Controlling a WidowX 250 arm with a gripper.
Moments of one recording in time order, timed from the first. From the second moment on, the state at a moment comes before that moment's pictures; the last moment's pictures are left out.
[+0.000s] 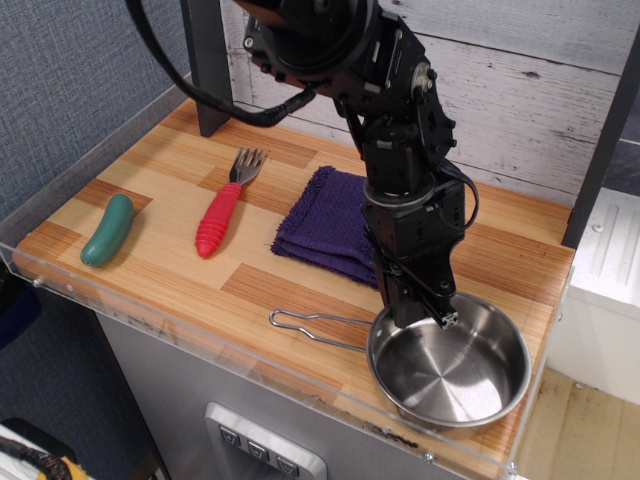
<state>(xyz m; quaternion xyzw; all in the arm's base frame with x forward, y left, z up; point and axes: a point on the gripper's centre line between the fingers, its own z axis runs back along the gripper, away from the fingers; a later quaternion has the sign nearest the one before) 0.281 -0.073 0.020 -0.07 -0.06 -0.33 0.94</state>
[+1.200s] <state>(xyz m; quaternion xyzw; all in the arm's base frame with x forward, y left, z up) 0.326 -0.010 0.097 -0.07 -0.13 -0.26 0.95</state>
